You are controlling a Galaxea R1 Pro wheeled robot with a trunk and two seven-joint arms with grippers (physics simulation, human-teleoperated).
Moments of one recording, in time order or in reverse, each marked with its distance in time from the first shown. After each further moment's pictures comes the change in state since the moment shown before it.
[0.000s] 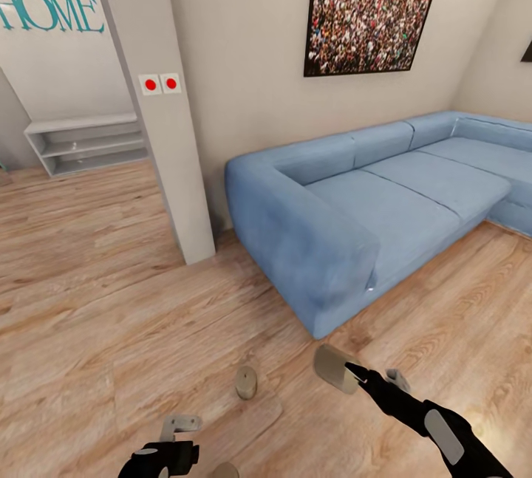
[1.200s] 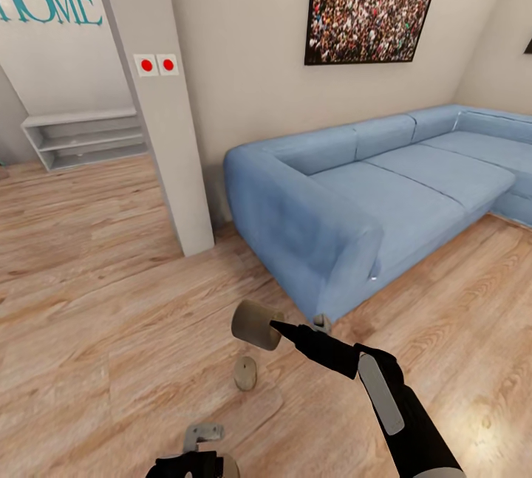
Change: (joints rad) left arm -0.001 -0.102 0.001 0.048 -0.001 0.021 0.000; right arm 0.046 0.240 0.189 -0.632 0.006 0.307 -0.061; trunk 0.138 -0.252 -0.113
